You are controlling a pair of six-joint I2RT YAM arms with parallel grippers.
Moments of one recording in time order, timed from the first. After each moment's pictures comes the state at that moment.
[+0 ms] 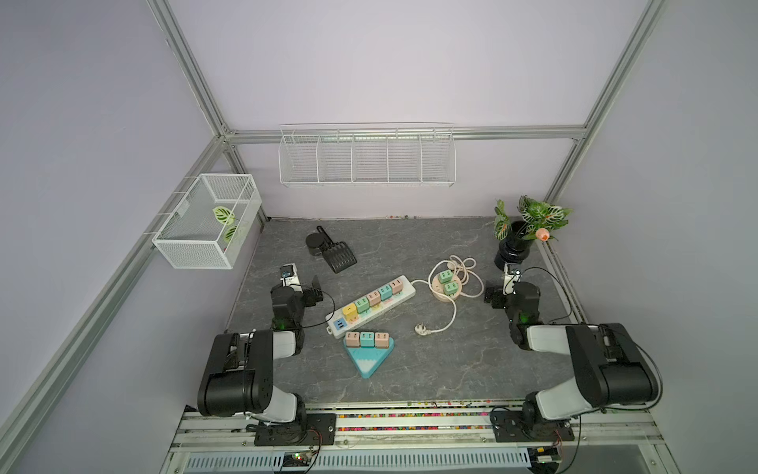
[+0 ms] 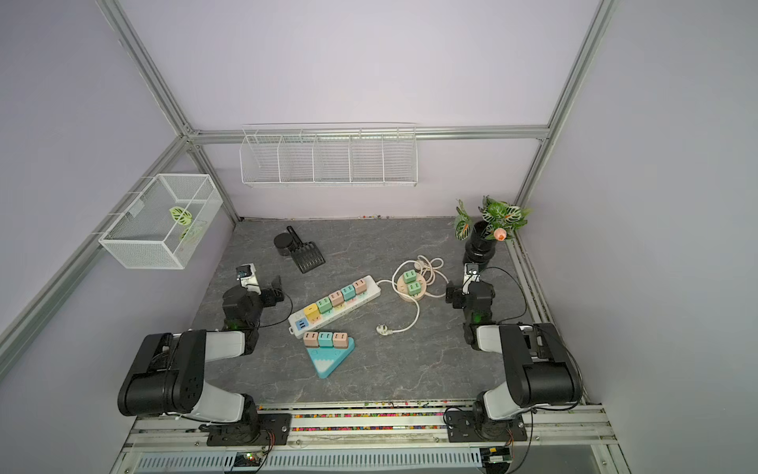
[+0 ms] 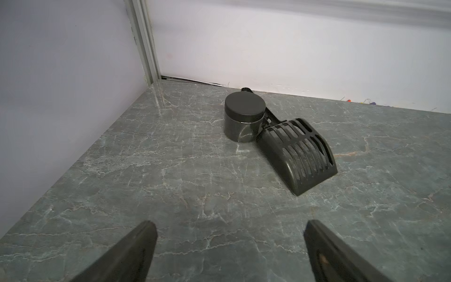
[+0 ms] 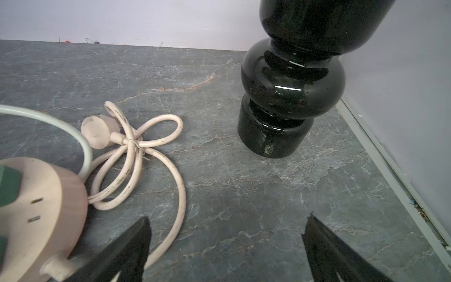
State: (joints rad) left arm 0.02 1.49 0.36 0.86 0.00 -0.06; right arm 0.05 1.52 0.40 0.70 0.12 -0.02
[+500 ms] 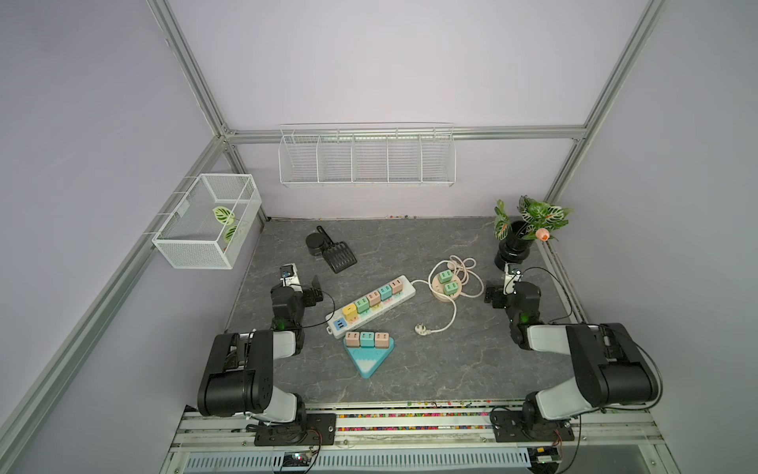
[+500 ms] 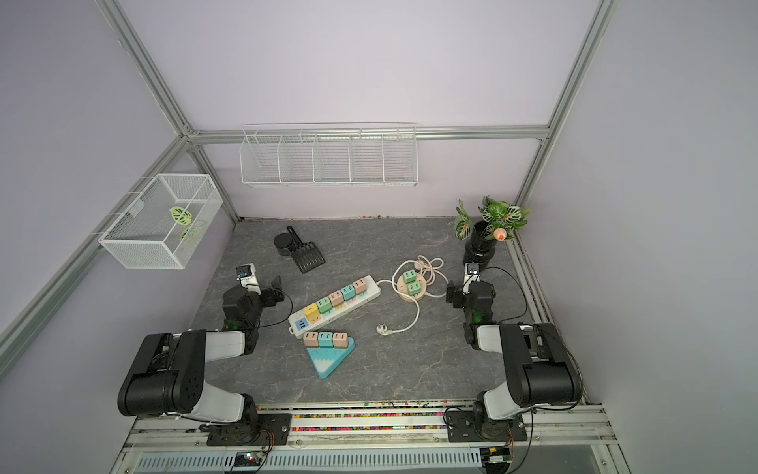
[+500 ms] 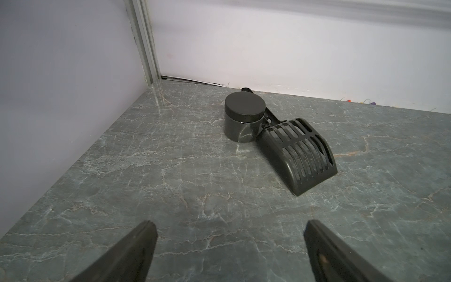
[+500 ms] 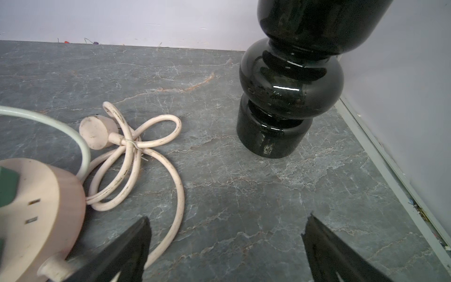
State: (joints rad) left arm 0.02 1.49 0.36 0.86 0.00 -0.06; right arm 0.05 1.52 0.40 0.70 0.11 -0.02
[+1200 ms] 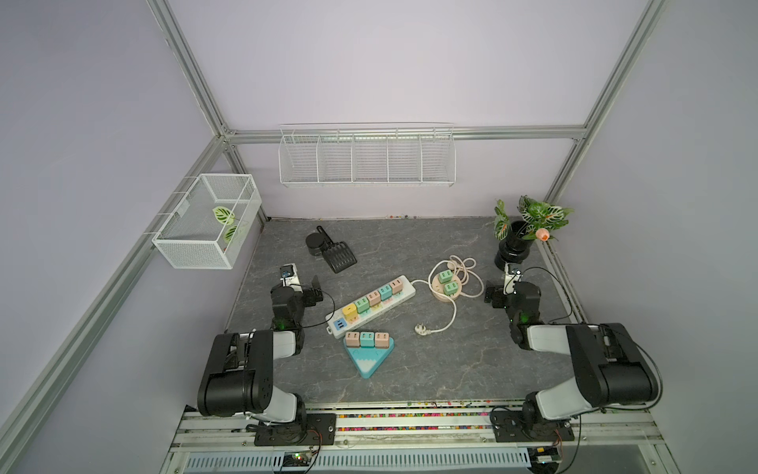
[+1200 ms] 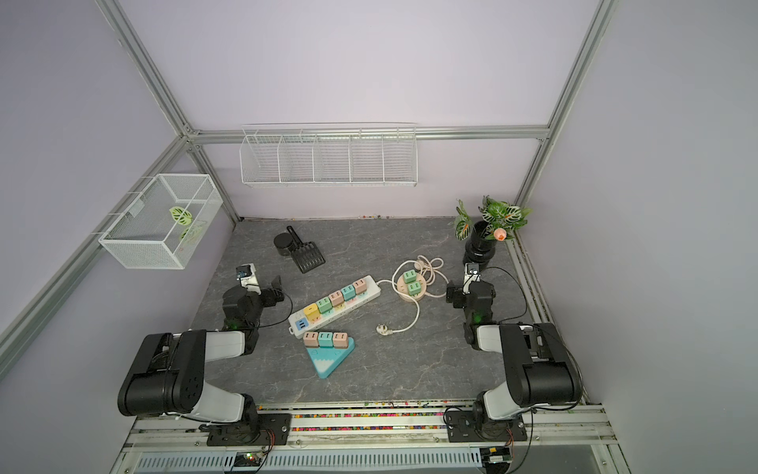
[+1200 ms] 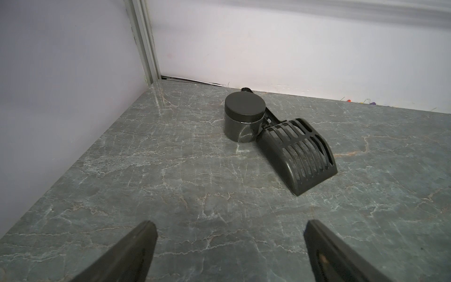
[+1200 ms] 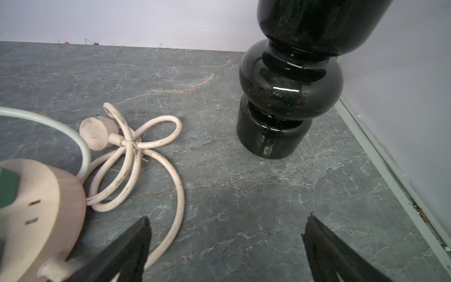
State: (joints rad) left arm 0.02 1.49 0.36 0.87 0.00 -0.06; right arm 0.05 1.50 0.40 0.68 0.11 -0.02
